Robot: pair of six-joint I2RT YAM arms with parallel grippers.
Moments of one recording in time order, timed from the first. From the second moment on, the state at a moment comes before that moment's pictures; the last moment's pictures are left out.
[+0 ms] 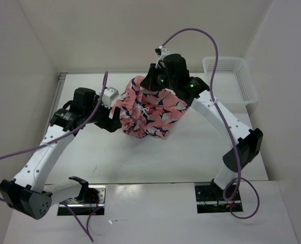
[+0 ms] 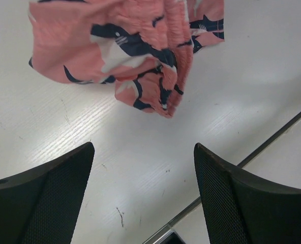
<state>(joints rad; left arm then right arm) -0.32 1.14 1.21 -0.83 0.32 0.07 0.64 1.64 1.75 -0.47 -0.16 0.47</state>
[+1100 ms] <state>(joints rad) -0.24 1.92 1.87 -0.74 0.02 0.07 0.36 1.65 1.62 -0.57 -0.07 0.53</state>
